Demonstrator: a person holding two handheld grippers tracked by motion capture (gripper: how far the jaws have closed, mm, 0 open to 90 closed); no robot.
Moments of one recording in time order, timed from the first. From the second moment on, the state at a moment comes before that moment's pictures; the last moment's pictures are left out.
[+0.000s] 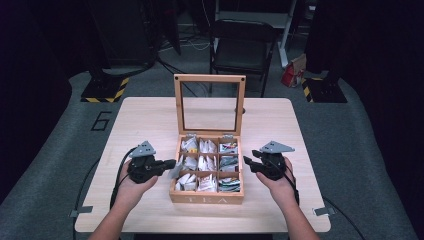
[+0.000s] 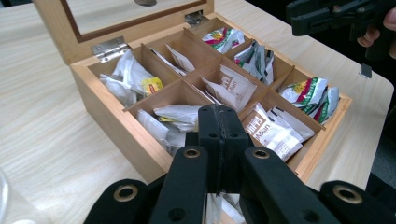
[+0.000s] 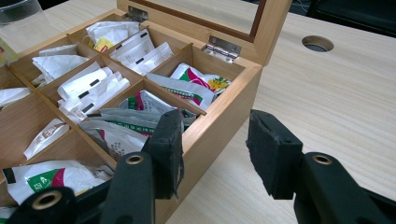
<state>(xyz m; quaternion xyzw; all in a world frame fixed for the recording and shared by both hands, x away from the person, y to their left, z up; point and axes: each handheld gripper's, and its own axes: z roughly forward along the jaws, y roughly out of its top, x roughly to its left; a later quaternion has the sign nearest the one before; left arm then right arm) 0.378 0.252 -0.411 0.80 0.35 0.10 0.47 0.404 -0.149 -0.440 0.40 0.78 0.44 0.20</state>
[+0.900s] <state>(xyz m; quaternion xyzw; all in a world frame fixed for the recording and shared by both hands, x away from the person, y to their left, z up) 0.390 0.294 -0.388 0.77 0.39 0.18 0.48 0.404 -0.148 -0.441 0.40 0.78 0.43 0.20</state>
